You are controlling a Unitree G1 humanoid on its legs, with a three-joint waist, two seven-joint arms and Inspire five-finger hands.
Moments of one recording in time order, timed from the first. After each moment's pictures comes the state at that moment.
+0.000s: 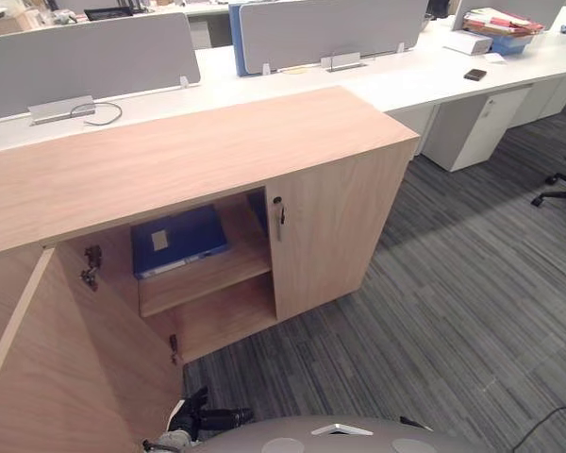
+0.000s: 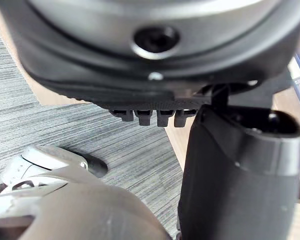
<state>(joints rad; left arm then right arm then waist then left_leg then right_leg) 0.15 0.16 -0.06 1.13 -0.07 -0.15 -0.02 0.10 -0.16 -0.08 1.24 0.01 -0.03 0.04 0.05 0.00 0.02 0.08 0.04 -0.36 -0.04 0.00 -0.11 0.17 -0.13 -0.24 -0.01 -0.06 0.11</state>
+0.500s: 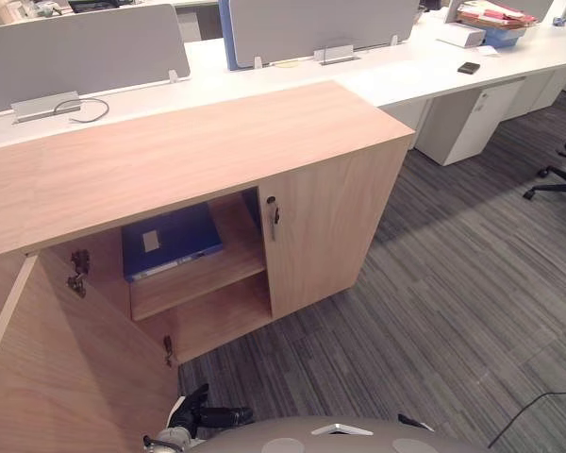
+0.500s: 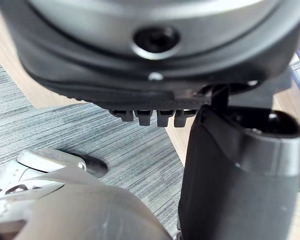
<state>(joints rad) 0.15 0.16 -0.06 1.14 -0.04 -0.15 -0.02 0.10 -0.15 -0.08 1.24 0.00 -0.03 0.04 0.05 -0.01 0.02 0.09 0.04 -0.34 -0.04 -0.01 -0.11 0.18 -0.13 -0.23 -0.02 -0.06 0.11</state>
